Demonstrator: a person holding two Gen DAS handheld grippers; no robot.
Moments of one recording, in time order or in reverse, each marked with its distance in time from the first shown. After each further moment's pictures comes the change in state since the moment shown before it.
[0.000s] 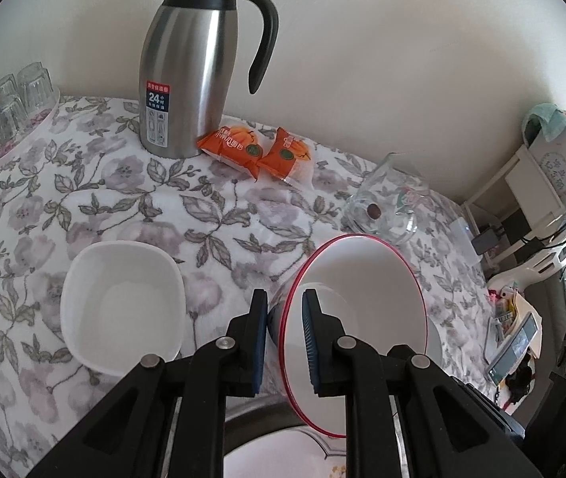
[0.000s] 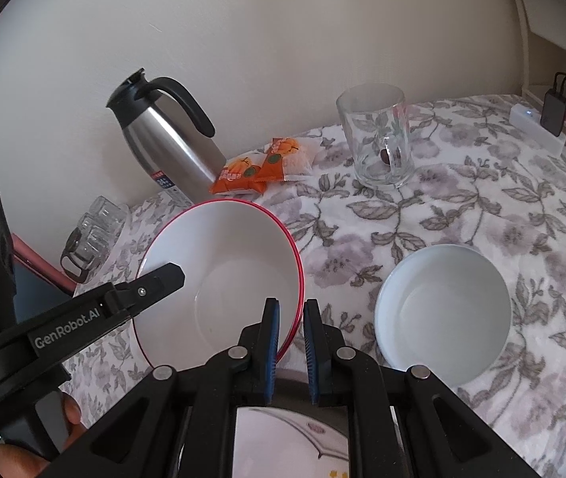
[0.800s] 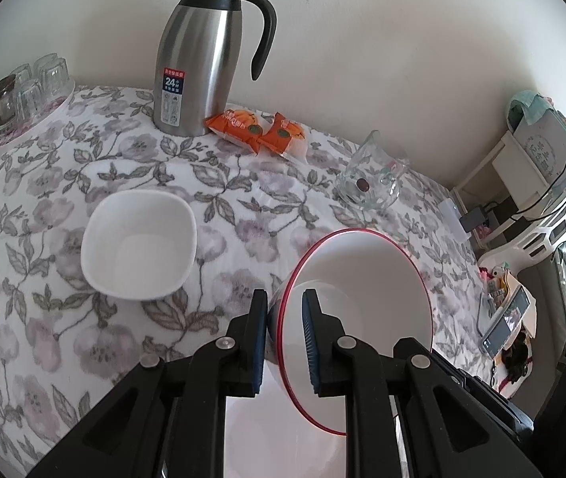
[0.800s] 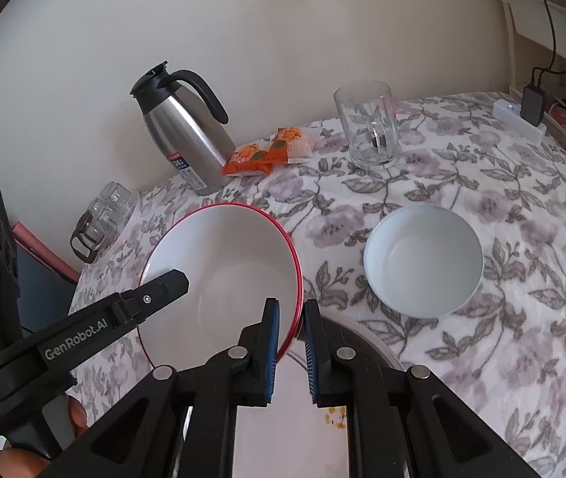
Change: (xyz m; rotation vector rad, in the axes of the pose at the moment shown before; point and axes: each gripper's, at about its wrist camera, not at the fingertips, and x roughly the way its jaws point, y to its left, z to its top) left arm -0.036 0.001 -0.053 0.000 0.001 -0.007; right arm -0.042 0.003 -0.044 -0.019 0.003 -0.001
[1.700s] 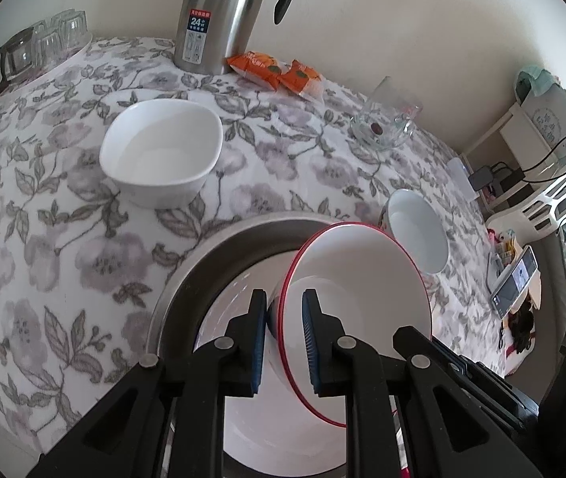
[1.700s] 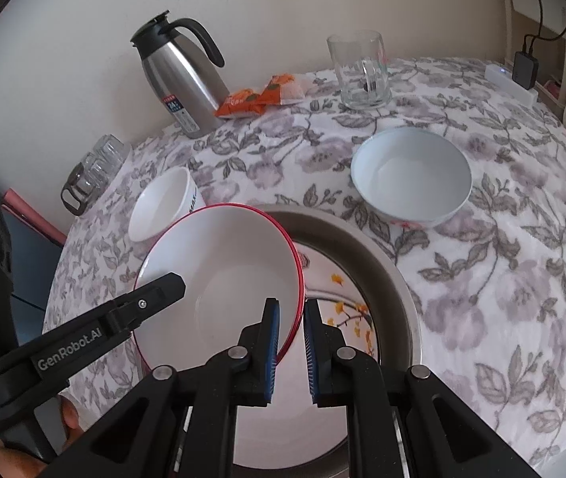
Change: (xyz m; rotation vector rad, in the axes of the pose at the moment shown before) left arm 0.000 0.017 -0.065 -0.028 0.108 0.012; right arm 0.001 -0.006 -0.058 -0.030 0.121 -0.039
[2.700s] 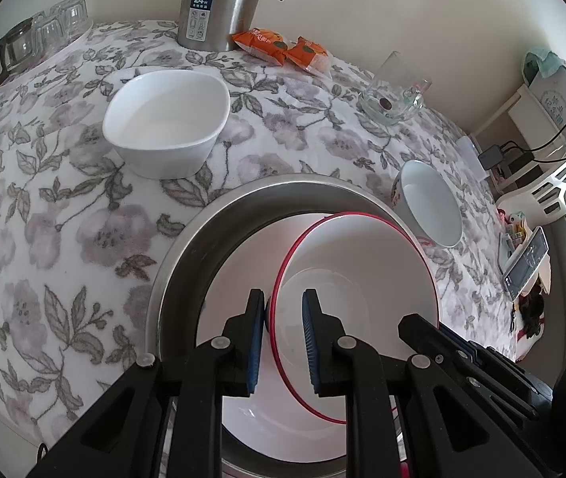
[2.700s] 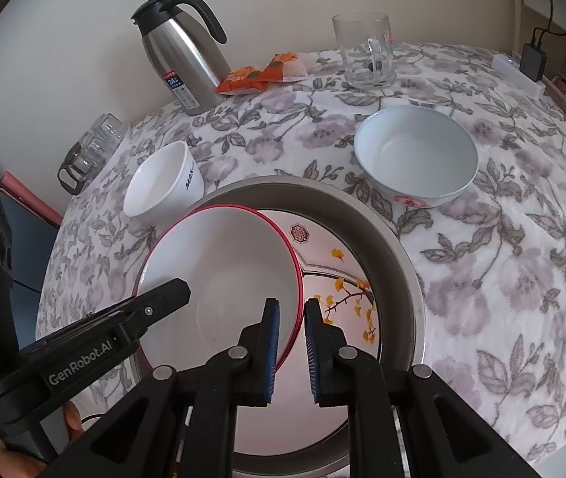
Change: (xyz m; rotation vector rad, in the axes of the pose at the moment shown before) left arm 0.010 0.002 -0.014 0.010 0.059 0.032; right arm 0.008 0.002 -0.006 -0.029 0.062 -0.008
